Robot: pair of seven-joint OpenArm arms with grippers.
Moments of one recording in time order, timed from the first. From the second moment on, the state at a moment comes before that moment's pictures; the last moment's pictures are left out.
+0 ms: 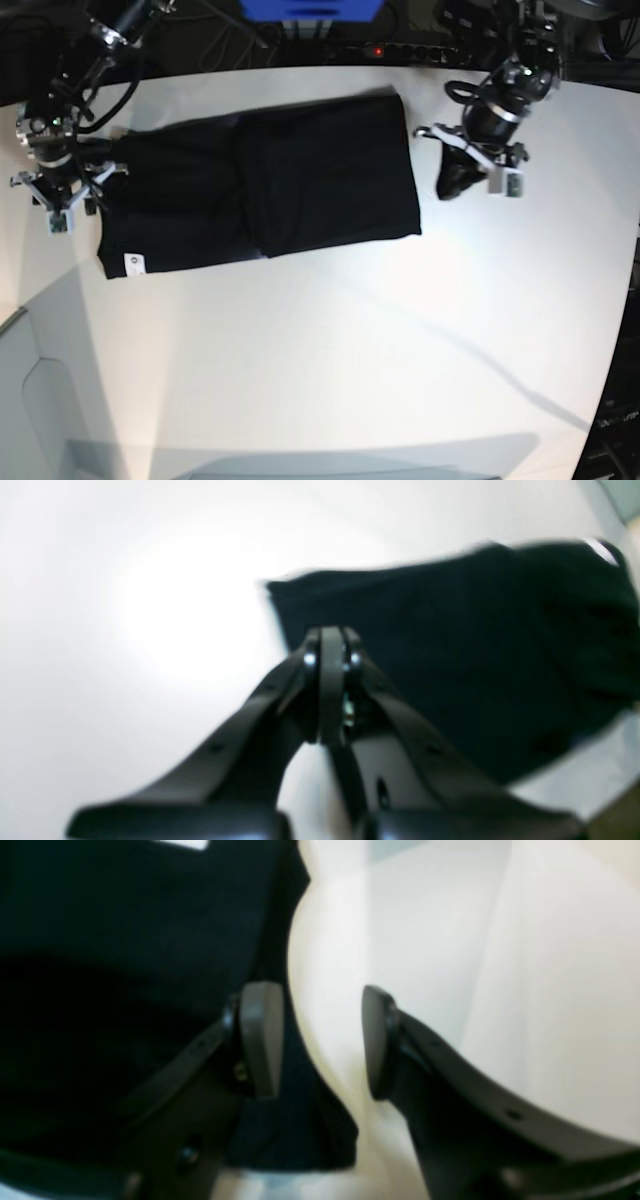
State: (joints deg) left arm 31.3 -20.0 -7.8 116.7 -36.0 -7.7 29.6; right arm -7.2 0.0 40.0 103.4 -7.5 39.6 -44.8
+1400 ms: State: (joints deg) left arm 32.7 -19.6 -9.9 116.1 -36.0 -7.7 29.7; right arm -1.0 4.5 39.5 84.2 1.4 39.5 -45.0
